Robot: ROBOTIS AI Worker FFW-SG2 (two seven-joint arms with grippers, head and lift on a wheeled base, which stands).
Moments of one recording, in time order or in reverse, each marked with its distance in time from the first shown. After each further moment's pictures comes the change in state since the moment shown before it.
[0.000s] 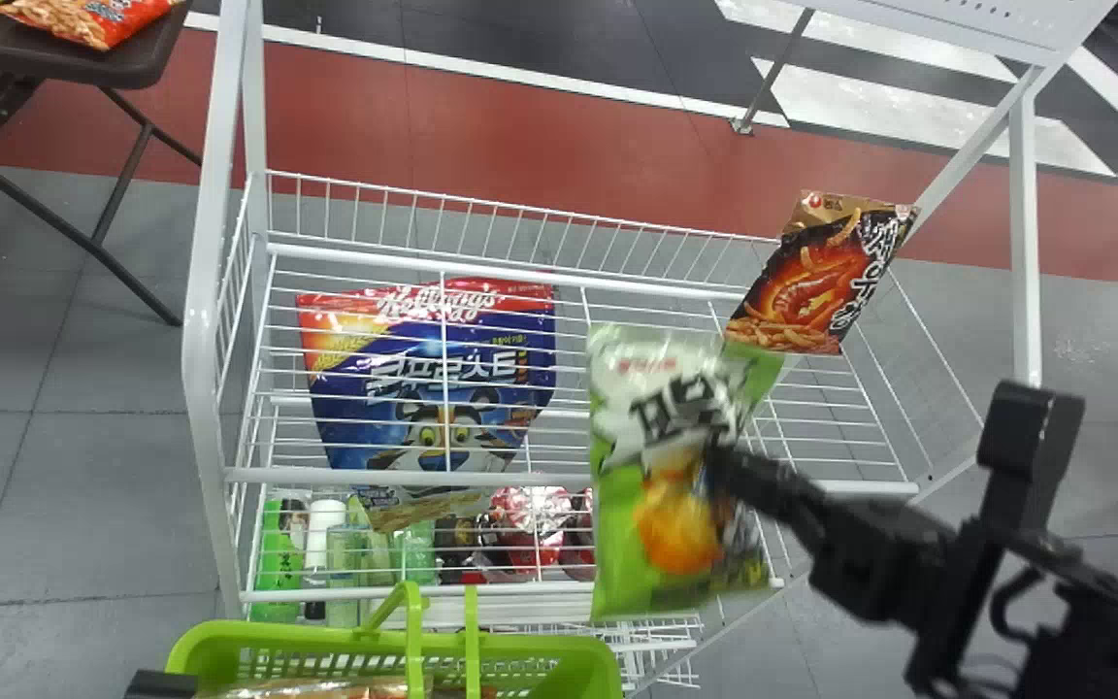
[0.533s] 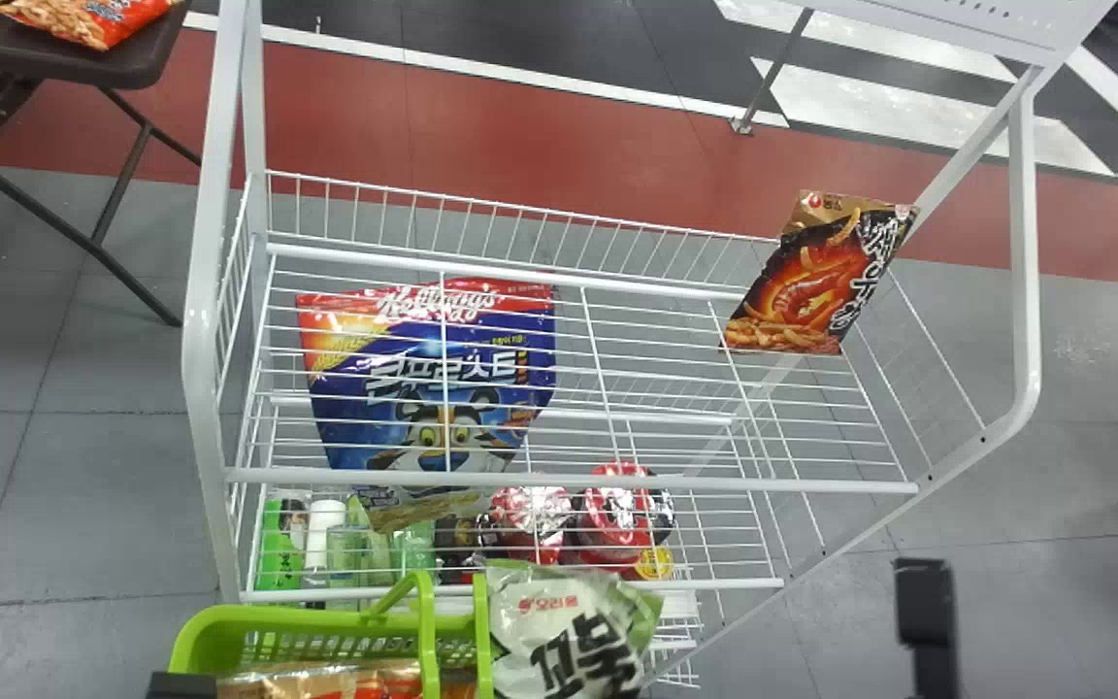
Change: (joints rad) left arm 0.020 -0.007 -0.031 -0.017 -0.011 -0.054 0.059; right arm 0.143 0.000 -0.010 0.099 -0.171 0.298 0.133
